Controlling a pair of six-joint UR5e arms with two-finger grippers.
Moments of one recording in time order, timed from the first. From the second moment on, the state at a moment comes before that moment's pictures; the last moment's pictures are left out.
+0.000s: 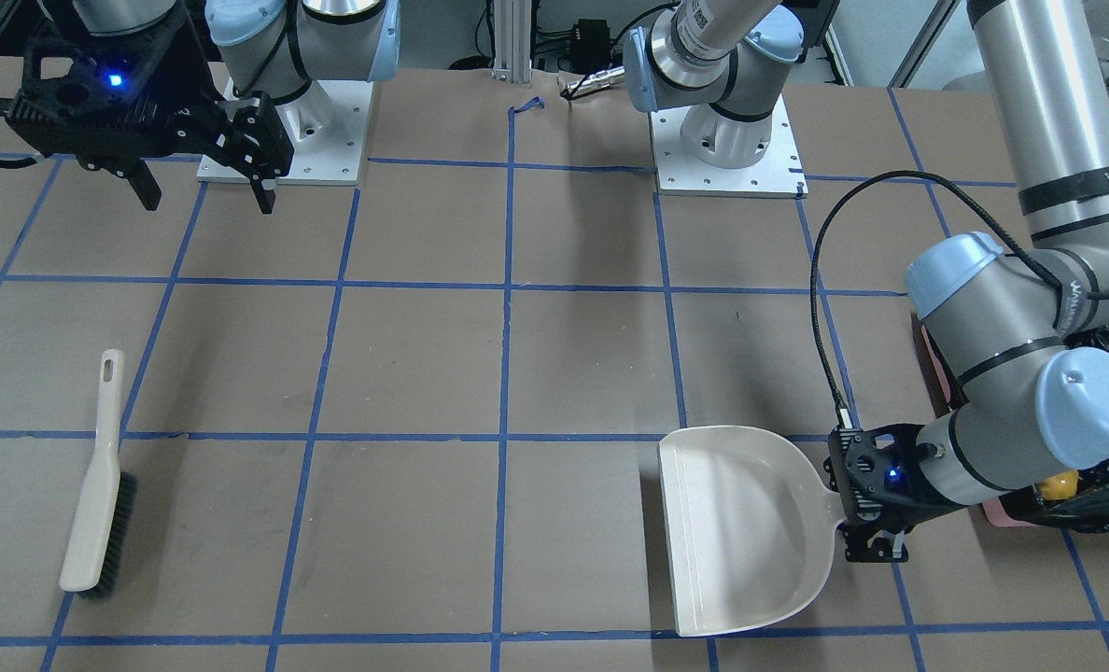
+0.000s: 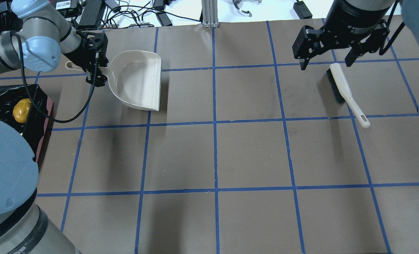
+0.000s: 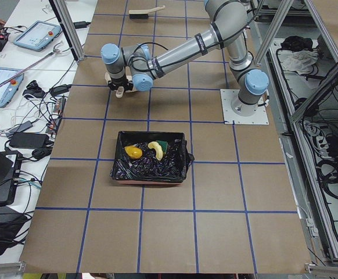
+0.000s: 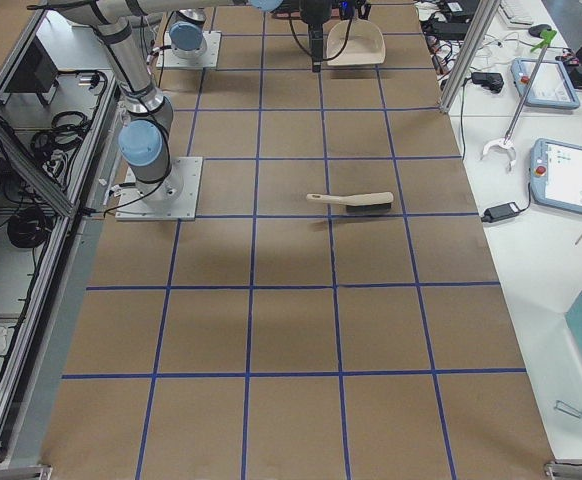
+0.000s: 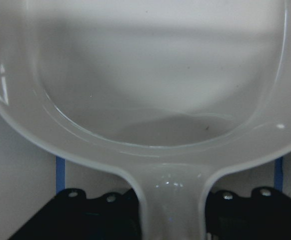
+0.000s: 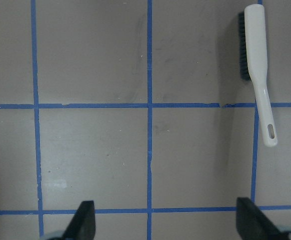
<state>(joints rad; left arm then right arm) -1.33 -2.11 -1.47 -1.19 1.38 1.81 1.59 -1.60 1.49 -1.54 -1.60 0.01</state>
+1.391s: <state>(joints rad) -1.34 -2.18 -1.46 -1.18 1.32 1.82 1.59 -1.60 1.49 -1.54 -1.60 0.01</state>
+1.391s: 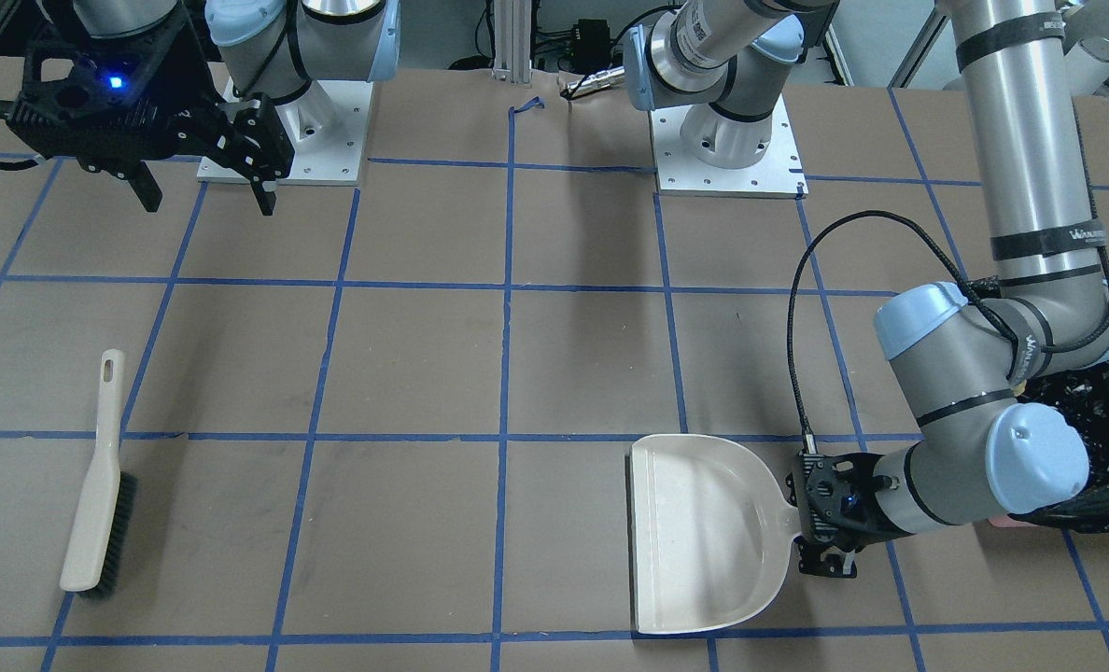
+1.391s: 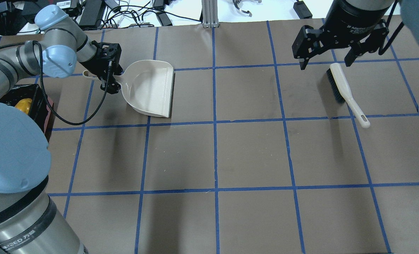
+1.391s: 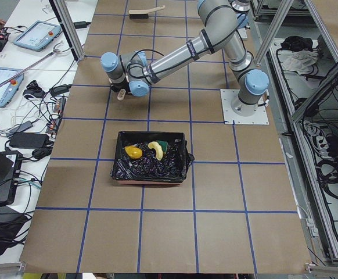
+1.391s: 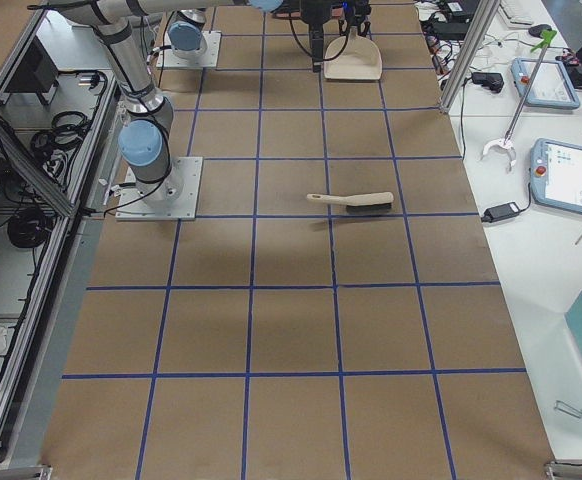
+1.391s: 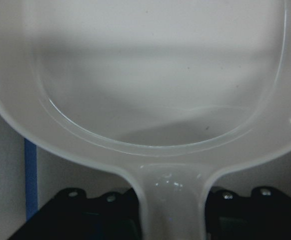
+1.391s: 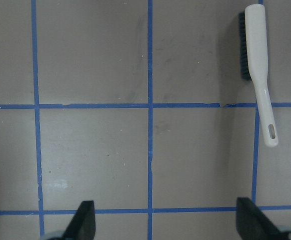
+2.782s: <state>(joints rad) -1.35 -2.11 -1.41 -1.22 1.33 1.64 1.59 -1.60 1.50 -1.54 -1.60 0.01</state>
